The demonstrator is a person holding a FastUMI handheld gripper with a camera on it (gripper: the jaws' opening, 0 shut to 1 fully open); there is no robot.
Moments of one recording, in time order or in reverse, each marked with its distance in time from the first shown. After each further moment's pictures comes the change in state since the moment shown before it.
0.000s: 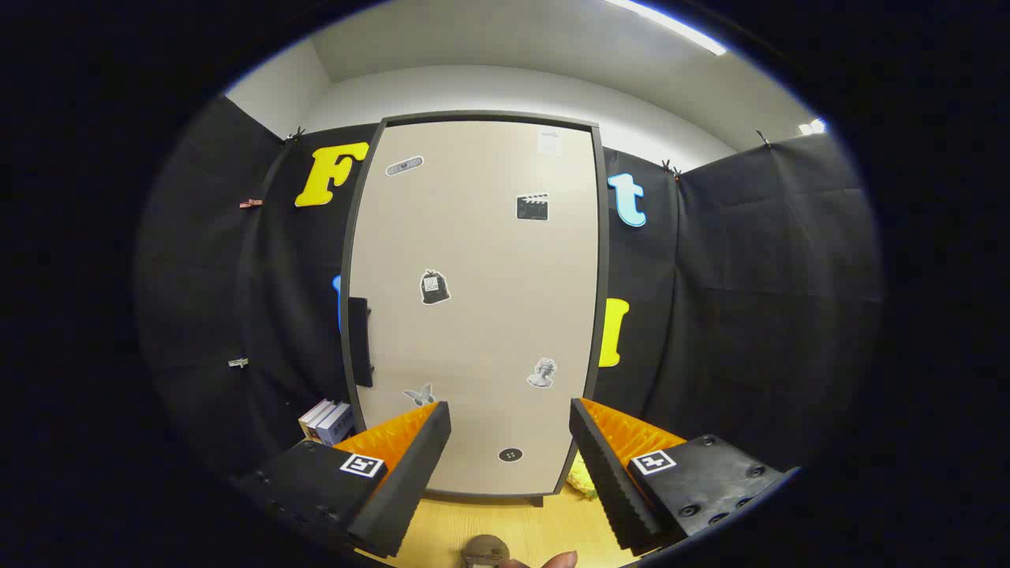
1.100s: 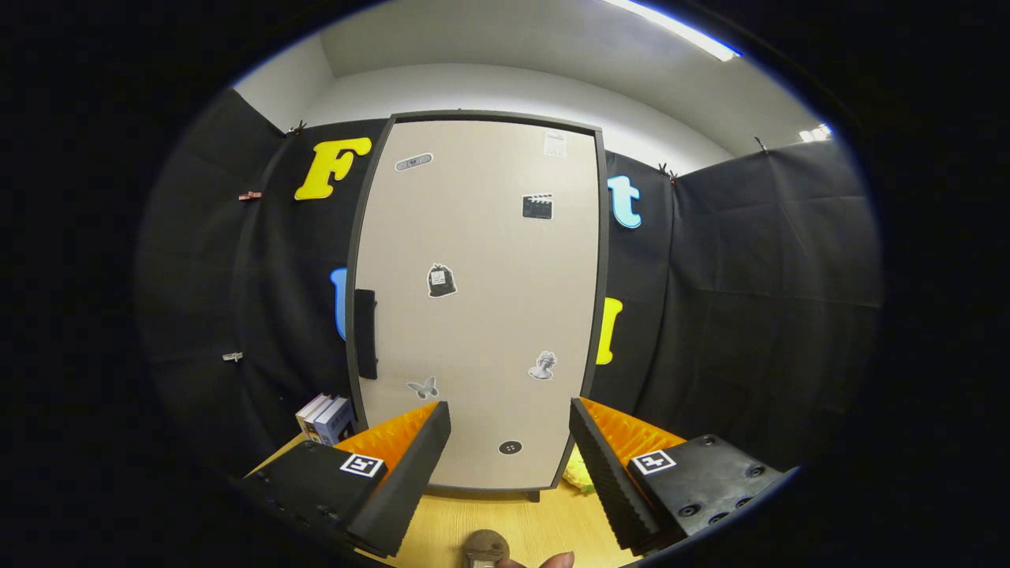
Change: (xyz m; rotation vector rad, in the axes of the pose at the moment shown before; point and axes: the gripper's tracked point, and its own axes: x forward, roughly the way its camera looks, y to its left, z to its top) arm -0.019 0.016 -0.005 -0.017 -0.001 -0.019
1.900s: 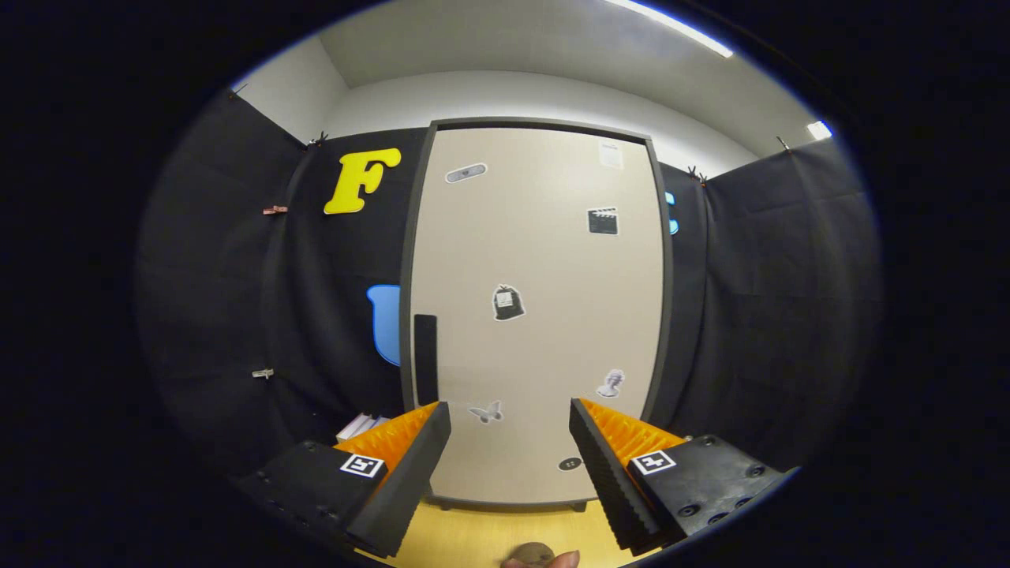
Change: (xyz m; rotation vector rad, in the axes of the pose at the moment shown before) arm 0.029 0.100 0.023 0.044 -0.038 0.128
